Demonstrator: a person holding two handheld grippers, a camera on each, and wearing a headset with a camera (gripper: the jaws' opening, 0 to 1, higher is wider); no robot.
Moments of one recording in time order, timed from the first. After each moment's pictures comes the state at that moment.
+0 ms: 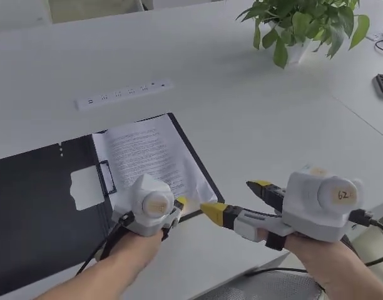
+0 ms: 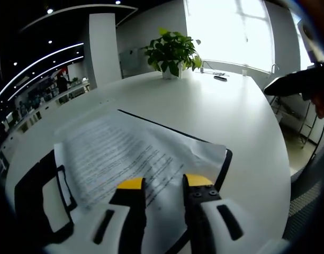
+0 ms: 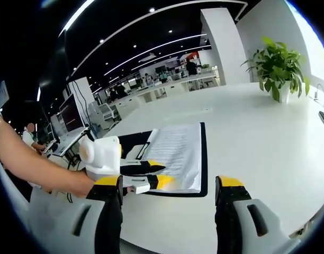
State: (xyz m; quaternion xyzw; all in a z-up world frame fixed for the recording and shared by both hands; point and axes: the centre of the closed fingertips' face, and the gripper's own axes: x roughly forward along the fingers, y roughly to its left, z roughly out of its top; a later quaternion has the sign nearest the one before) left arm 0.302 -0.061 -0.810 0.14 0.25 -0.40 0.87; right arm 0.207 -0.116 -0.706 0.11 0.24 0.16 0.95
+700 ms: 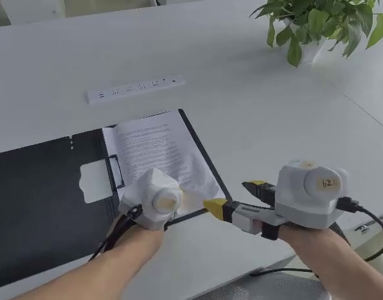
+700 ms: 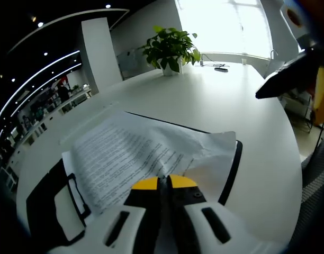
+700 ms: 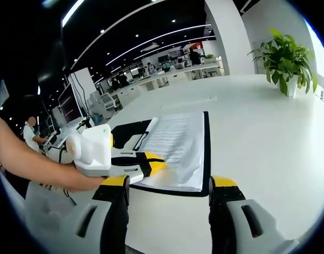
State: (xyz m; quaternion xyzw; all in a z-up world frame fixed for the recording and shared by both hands) left arm 0.314 -0.053 -0.811 0.19 0.23 -0.39 0.87; right arm 0.227 -0.111 -0.734 0.10 0.28 0.18 0.94
